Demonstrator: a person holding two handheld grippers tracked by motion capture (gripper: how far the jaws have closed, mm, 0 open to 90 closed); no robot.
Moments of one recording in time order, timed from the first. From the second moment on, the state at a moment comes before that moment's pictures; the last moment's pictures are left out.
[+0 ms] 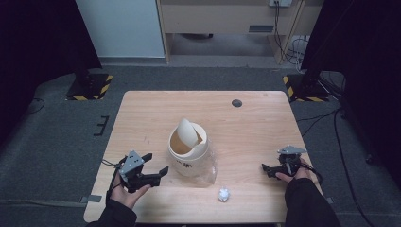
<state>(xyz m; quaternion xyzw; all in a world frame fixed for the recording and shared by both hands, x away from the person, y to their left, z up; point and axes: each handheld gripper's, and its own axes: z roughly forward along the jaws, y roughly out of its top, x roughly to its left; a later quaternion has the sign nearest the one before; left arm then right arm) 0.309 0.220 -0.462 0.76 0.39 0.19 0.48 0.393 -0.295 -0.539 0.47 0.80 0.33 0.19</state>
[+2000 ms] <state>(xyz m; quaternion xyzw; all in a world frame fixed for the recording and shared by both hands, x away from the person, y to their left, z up) 0.293 0.069 -0.500 0.86 0.24 0.07 0.45 0.393 -0.295 -0.539 0.47 0.80 0.33 0.19</state>
